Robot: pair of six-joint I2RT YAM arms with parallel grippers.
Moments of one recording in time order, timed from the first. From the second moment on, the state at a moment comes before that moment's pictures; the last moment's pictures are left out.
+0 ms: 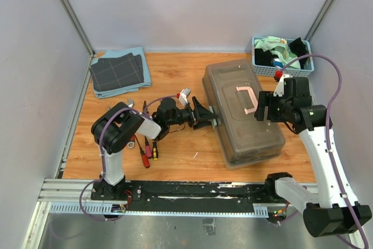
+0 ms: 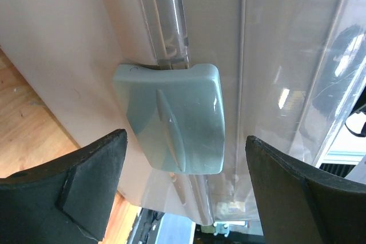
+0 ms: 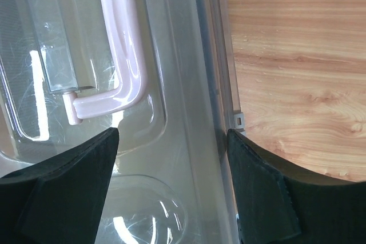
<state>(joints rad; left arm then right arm) -0.67 1.88 0.70 1.05 0.57 -1.33 0.13 0.99 1.15 -1.02 -0.07 0.12</state>
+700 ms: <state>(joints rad) -0.67 2.07 0.82 1.26 0.62 -1.42 0.11 0.98 1.13 -0.99 -0.02 0.11</state>
